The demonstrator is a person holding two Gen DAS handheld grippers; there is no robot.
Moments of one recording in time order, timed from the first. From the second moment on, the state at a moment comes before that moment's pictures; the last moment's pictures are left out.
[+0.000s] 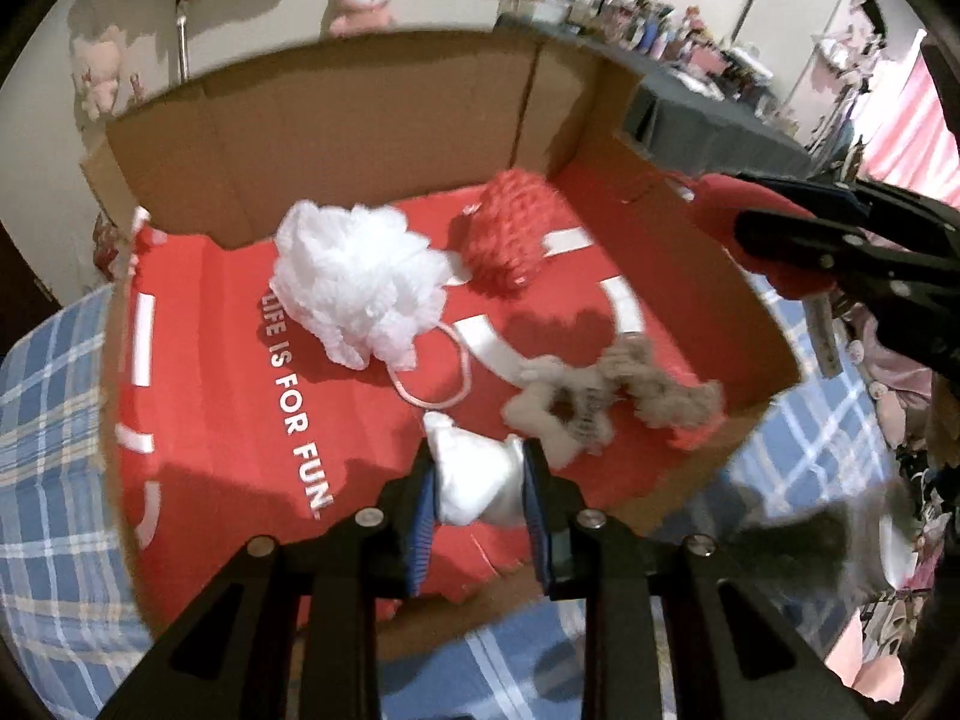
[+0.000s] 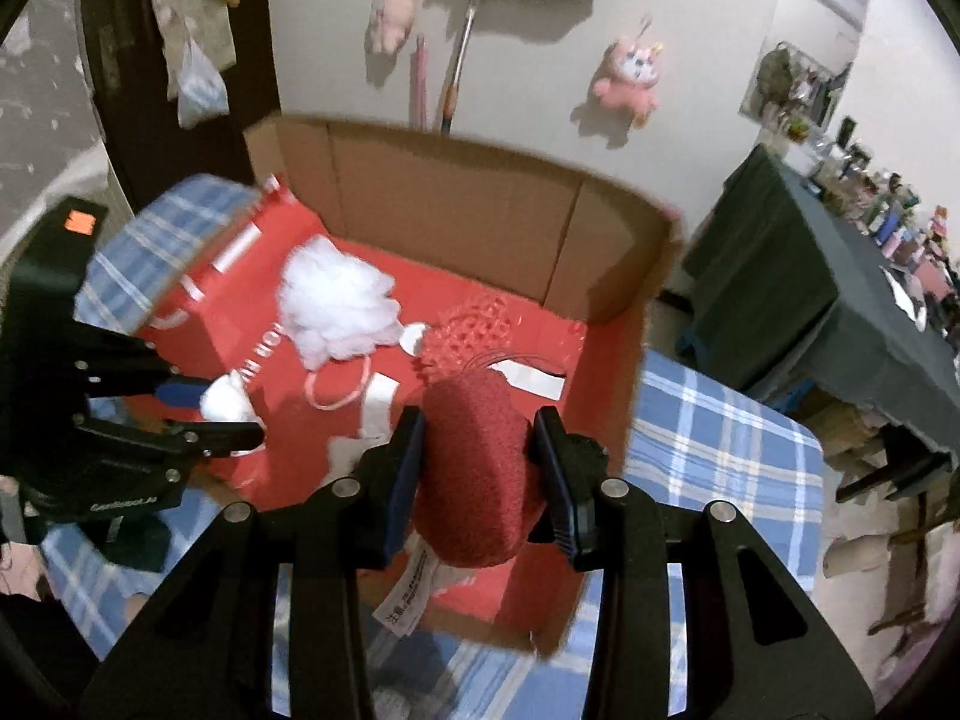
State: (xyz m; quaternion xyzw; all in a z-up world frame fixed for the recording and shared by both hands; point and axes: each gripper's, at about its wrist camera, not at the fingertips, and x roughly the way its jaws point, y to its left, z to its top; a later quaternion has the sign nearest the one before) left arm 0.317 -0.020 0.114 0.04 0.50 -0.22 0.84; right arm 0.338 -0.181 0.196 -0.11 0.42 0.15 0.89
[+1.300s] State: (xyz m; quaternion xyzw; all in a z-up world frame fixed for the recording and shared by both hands) left arm 0.078 -0.011 0.058 0.01 0.37 -0.23 0.90; right arm 0.083 -0.177 0.073 -0.01 0.33 0.18 0.93
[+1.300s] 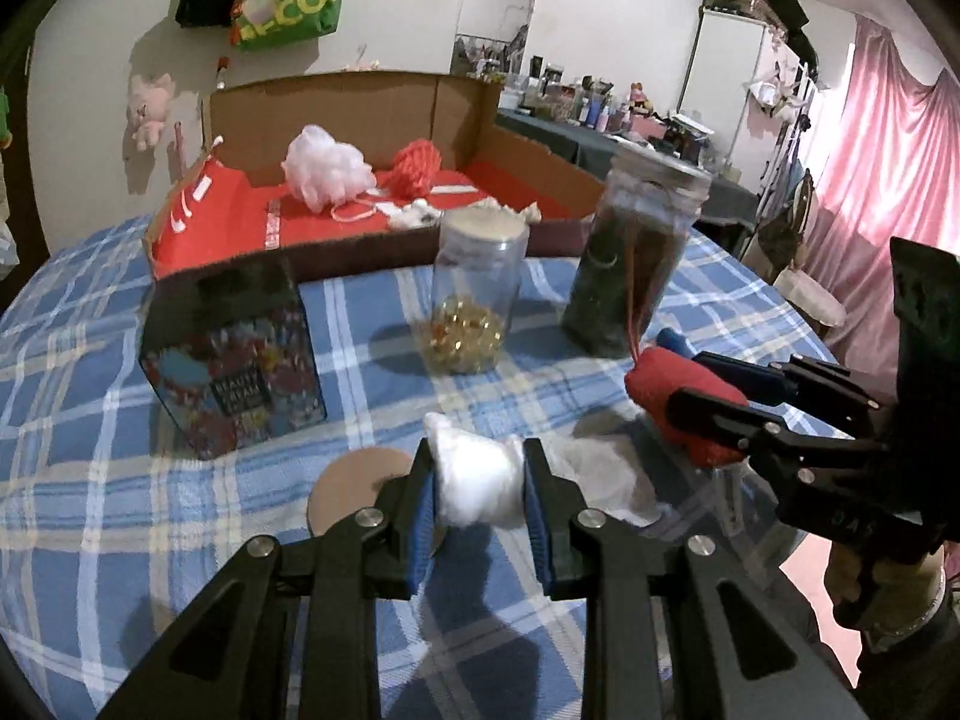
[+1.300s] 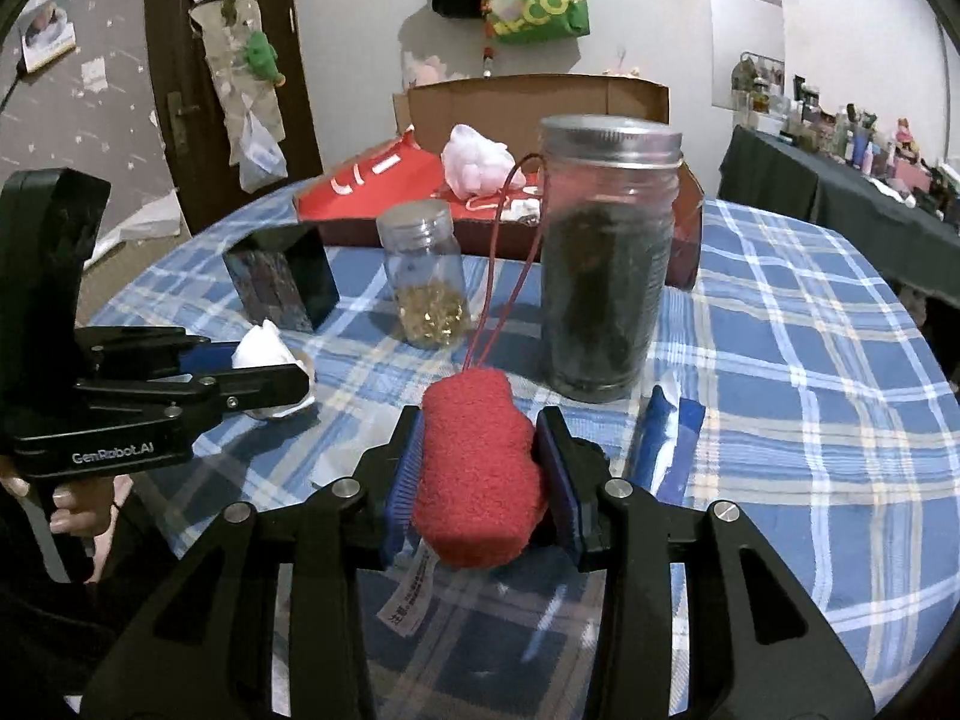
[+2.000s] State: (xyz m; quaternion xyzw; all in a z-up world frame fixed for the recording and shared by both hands) left arm 0.074 -0.004 0.049 0.01 0.37 -0.23 0.90; right arm 0.073 -0.159 0.069 -0.07 0.32 0.19 0.93
